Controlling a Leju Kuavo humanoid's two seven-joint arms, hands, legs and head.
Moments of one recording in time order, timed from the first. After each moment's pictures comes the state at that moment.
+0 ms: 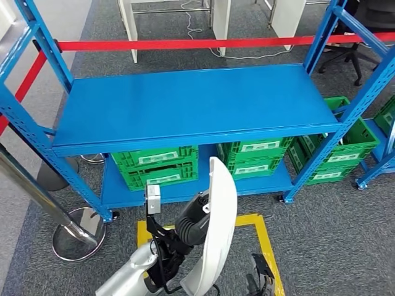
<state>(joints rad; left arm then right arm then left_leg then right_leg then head) -0.29 -0.24 -0.76 -1.07 0.54 -0.33 -0.39 -0.21 0.17 -0.61 -0.19 0.59 -0.09 0.12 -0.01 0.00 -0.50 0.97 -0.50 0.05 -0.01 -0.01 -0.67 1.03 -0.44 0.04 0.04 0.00</state>
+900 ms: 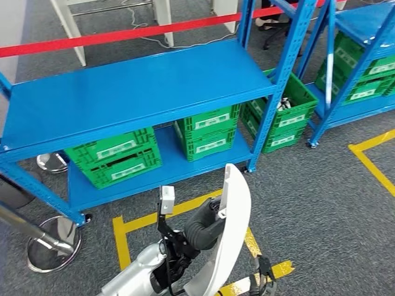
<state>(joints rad) -0.32 -0.25 -0.81 -1.02 0.56 -0.34 -0.37 -0.21 0.23 -0.67 -0.19 0.55 -0.16 0.11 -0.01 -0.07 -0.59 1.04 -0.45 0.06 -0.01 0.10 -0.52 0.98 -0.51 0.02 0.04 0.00</state>
